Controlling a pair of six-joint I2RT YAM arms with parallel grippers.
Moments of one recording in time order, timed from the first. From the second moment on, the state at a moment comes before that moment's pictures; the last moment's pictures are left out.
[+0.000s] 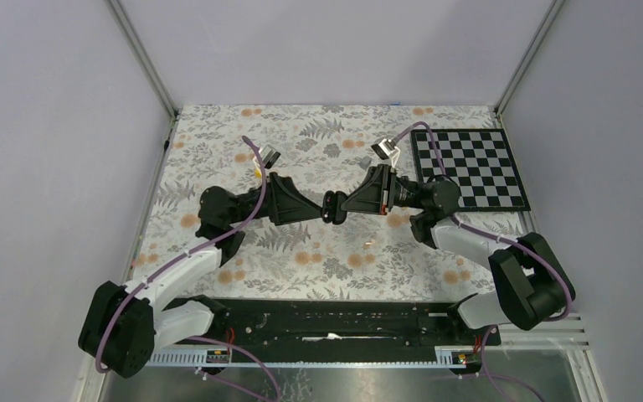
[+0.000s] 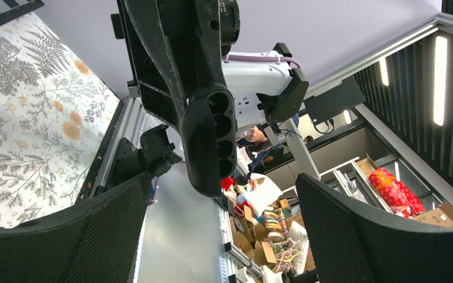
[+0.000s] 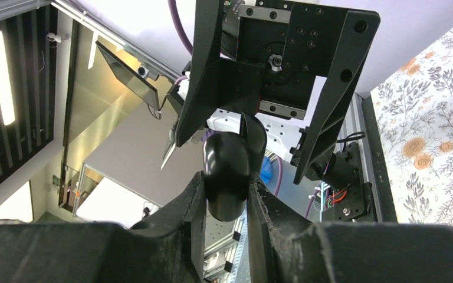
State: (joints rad) left arm -0.48 1.09 0.56 0.91 0.97 -1.39; right arm 0.50 1.41 0.63 1.38 -1.03 1.57
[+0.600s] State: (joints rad) left arm -0.48 1.23 0.55 1.34 0.95 -1.68; right arm 0.53 1.45 0.66 1.39 -1.01 1.60
